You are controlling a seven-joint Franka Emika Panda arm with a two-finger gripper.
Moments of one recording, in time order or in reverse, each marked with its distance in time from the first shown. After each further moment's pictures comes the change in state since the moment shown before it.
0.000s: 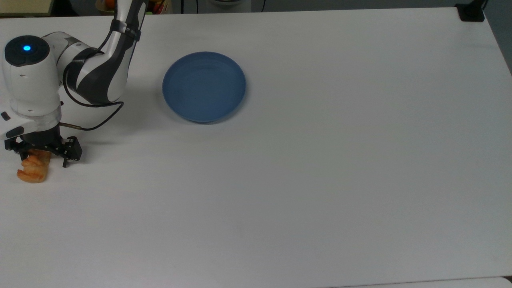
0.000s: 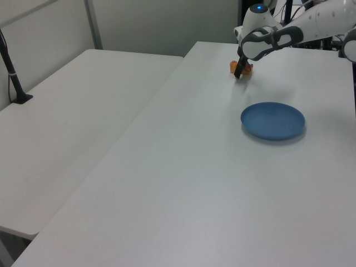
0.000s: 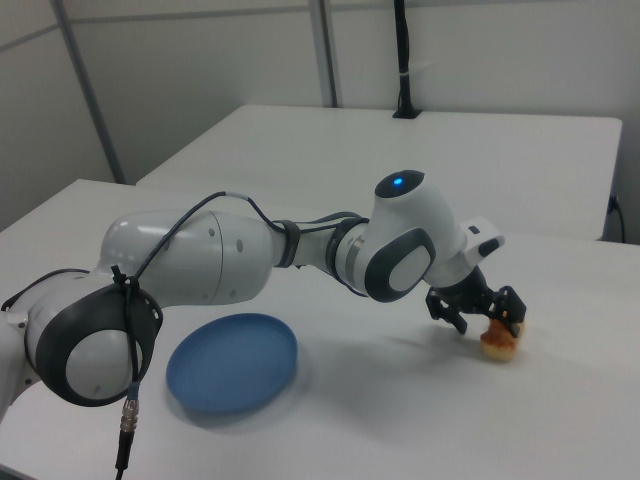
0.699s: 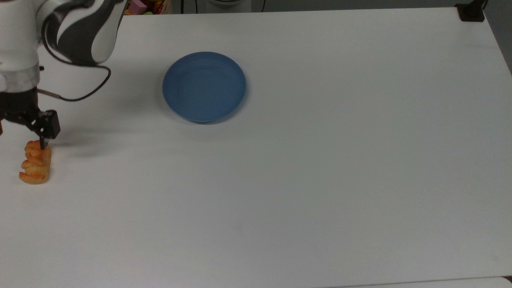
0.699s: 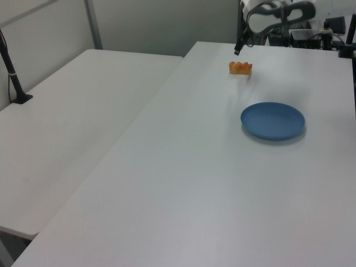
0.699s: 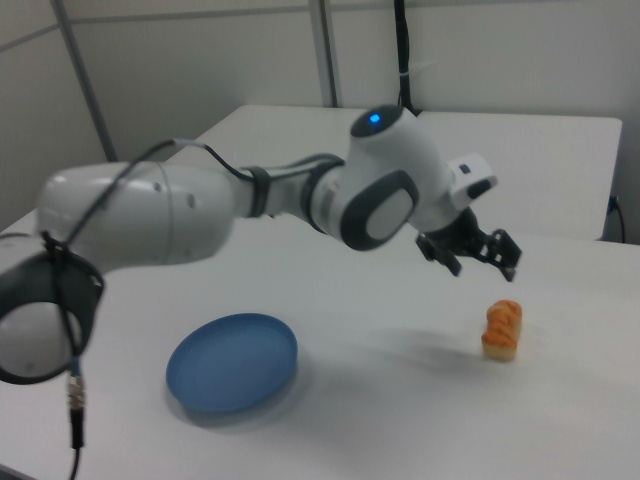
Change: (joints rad) arm 0.014 -0.229 0.005 -0.121 0.011 -0.004 0.078
